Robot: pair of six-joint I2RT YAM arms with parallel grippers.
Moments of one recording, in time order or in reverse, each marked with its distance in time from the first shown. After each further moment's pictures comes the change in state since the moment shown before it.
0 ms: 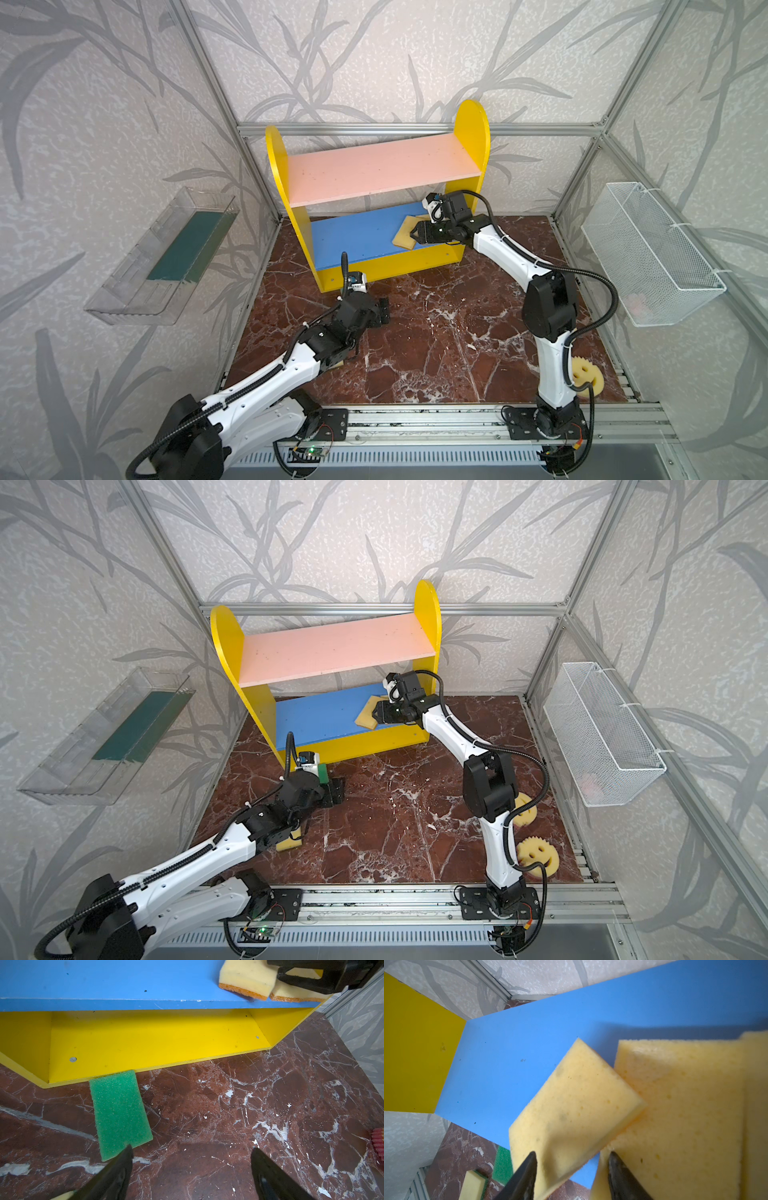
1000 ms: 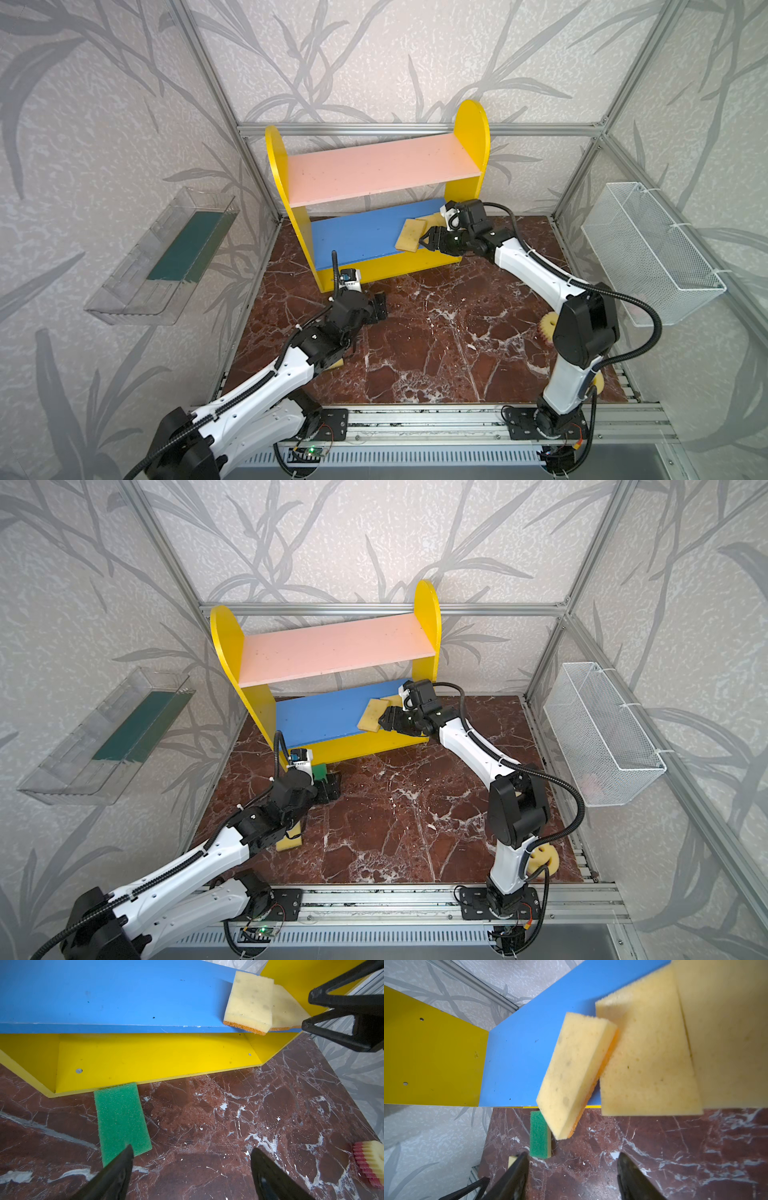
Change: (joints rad) left arm 0.027 -0.077 -0.012 0.014 0.008 -0.008; right arm 0.021 -0.271 -0.319 0.086 -0.042 0.257
